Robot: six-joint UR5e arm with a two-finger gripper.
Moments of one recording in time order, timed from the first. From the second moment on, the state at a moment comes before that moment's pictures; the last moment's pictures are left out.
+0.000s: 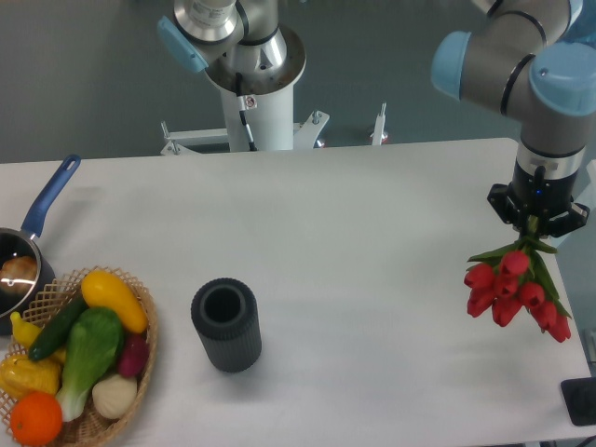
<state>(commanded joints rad) 2.83 -2.00 -1.40 -1.06 1.56 1.33</state>
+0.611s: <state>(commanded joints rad) 2.81 -1.90 -1.42 -1.06 1.27 1.23</state>
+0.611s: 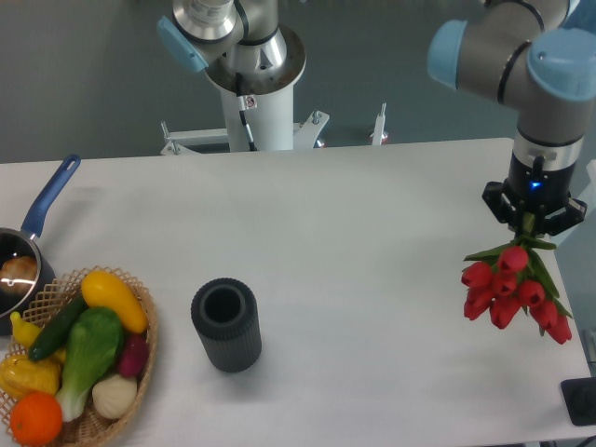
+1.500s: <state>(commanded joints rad) 2.75 -1.82 -1.49 -0.99 0.34 1.01</state>
